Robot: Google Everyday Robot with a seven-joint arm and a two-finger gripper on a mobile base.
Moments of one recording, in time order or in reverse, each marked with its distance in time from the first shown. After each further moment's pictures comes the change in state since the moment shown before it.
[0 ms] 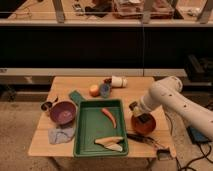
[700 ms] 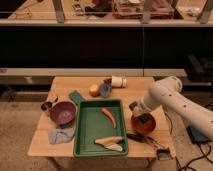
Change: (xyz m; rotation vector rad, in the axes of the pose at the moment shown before) arm 0.001 -0.001 0.001 0.001 0.000 -0.002
